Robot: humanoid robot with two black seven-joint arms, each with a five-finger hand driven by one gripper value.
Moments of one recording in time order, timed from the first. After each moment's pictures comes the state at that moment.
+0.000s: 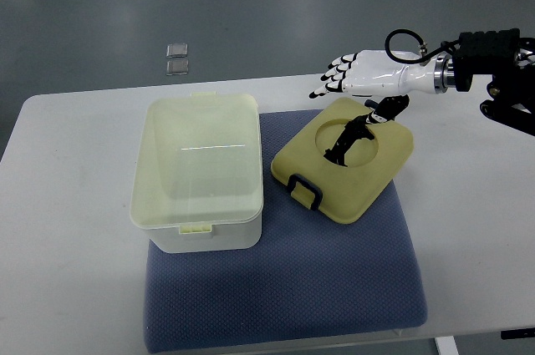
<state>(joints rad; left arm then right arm) 0.02 0.00 -0.04 -0.16 0.03 0.04 0.11 1.31 -0.53 -0.21 0.91 -1.61 -0.22 0.61</state>
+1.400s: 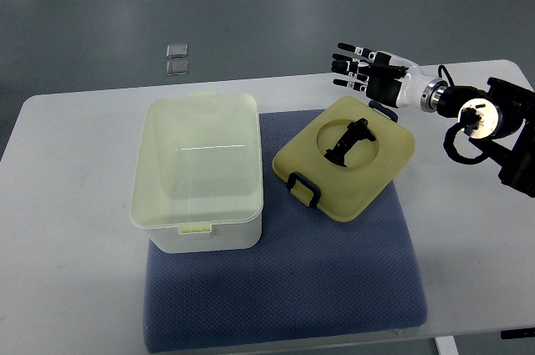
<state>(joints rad) 0.02 0.00 -0.04 -0.16 0.03 0.04 0.11 0.96 -0.33 0.35 0.66 0.21 0.36 0.01</state>
